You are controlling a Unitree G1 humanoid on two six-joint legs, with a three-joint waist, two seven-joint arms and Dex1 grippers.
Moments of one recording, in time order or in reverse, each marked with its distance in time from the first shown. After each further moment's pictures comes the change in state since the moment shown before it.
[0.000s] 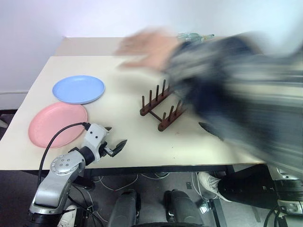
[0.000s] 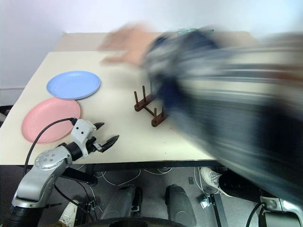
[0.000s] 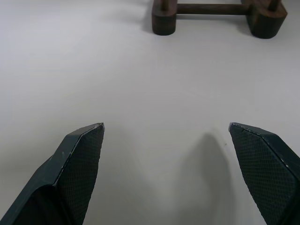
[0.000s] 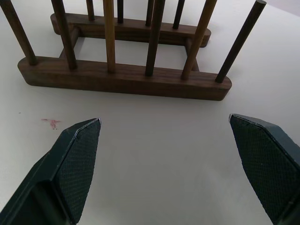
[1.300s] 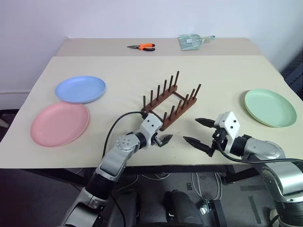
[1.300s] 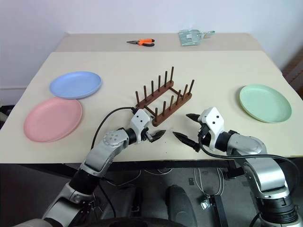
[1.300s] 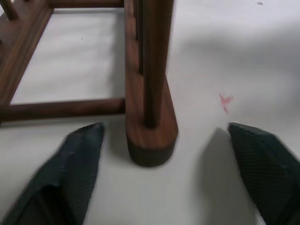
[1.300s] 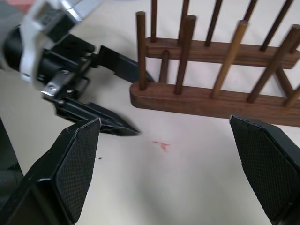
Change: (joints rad) left arm -0.440 -0.381 -0.399 0.395 0.189 0.024 0.076; right arm 0.165 0.030 0.063 -0.418 0.111 0.239 -0.074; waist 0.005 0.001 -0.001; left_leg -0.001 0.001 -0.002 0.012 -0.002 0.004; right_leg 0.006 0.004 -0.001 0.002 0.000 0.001
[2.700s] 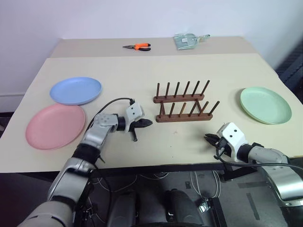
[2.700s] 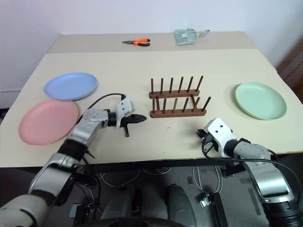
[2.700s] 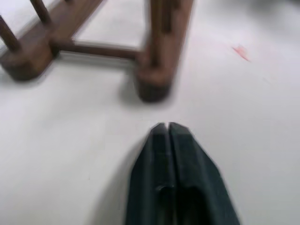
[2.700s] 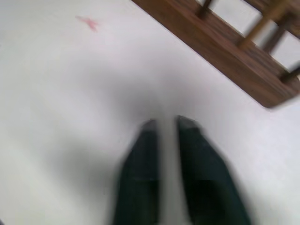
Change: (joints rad) left arm -0.159 0.276 0.118 0.284 -0.029 -0.279 -0.565; right arm 0.060 -0.072 0.018 0.149 -0.258 -0.084 -0.094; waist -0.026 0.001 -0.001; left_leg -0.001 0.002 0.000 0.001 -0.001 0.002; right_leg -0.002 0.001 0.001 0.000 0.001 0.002
